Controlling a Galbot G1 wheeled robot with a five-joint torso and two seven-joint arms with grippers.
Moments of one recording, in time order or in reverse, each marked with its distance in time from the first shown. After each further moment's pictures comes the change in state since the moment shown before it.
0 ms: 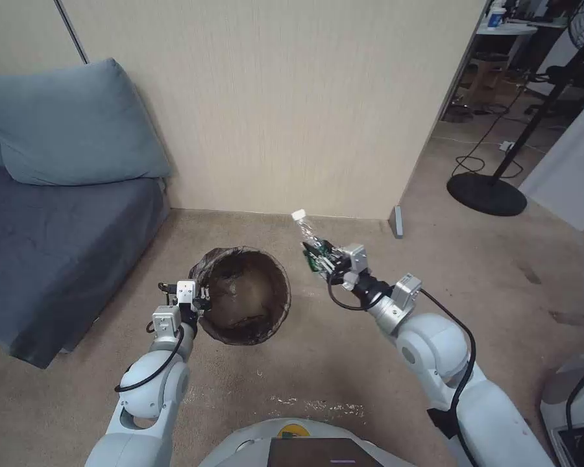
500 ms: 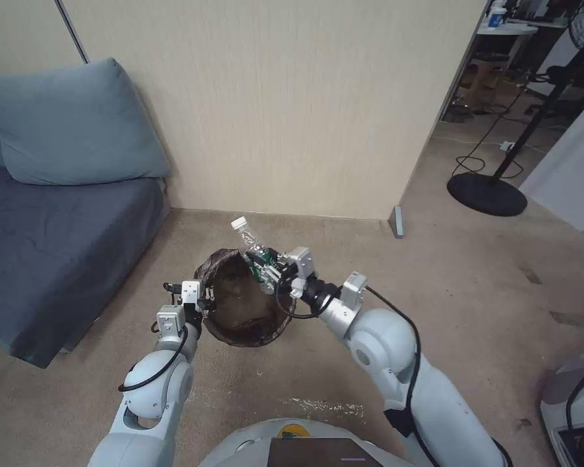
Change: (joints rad) left arm 0.000 0.001 0.014 -0.007 -0.009 0.013 -0.002; right arm 0.098 0.074 -0.191 -0.042 0.011 -0.047 0.011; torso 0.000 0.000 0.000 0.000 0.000
